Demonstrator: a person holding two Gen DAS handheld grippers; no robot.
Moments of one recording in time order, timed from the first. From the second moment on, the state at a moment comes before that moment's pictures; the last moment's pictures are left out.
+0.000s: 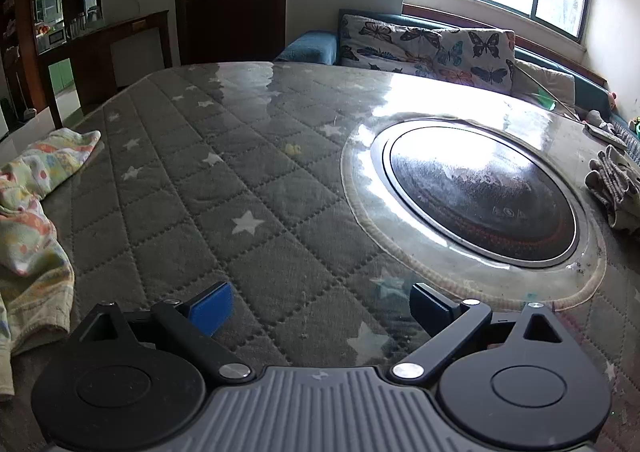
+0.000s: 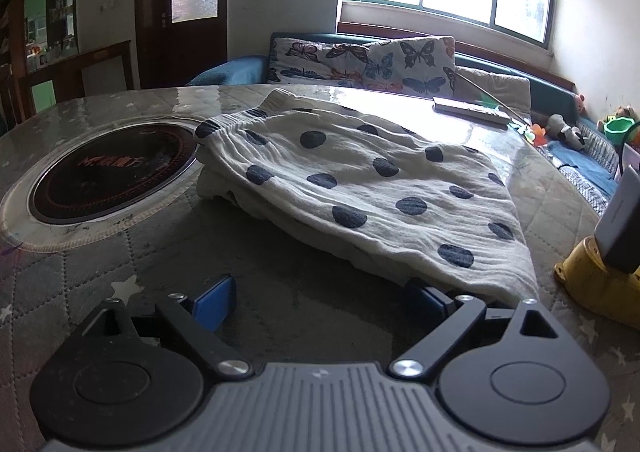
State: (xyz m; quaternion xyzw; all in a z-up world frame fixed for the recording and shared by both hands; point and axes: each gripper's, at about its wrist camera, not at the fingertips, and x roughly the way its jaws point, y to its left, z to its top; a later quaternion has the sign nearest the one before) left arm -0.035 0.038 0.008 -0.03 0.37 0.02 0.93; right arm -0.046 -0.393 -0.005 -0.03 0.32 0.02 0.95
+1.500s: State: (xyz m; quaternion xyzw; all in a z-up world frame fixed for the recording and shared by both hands) left arm -0.031 0.032 -0.008 -0.02 0.32 0.04 0.94; right arm -0.043 -0.396 -0.008 -0.02 0.33 0.02 0.94
